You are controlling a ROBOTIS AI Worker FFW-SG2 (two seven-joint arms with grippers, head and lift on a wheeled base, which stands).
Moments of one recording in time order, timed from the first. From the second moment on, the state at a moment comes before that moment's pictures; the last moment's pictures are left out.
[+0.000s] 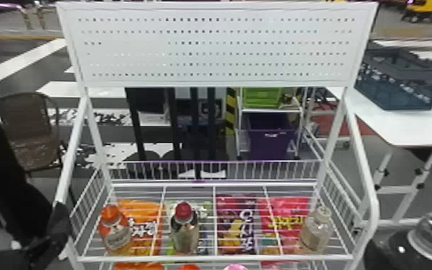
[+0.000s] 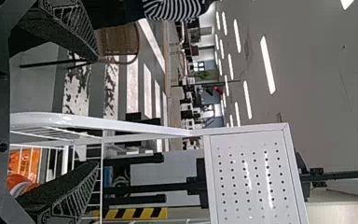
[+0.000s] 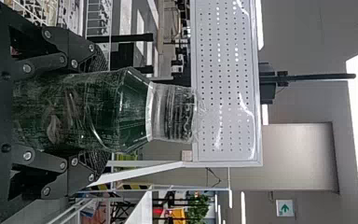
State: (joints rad) left arm 0.65 0.30 0.13 -2.44 0.23 0.28 0.39; right arm 0.97 0.00 -0.11 -2.50 -0.11 -0.07 0.21
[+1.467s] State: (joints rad) left arm 0.66 0.30 -0.21 -2.04 0.15 -0.17 0.48; right arm 0.95 0.00 -0.11 -2.47 -0.10 -0.08 0.21
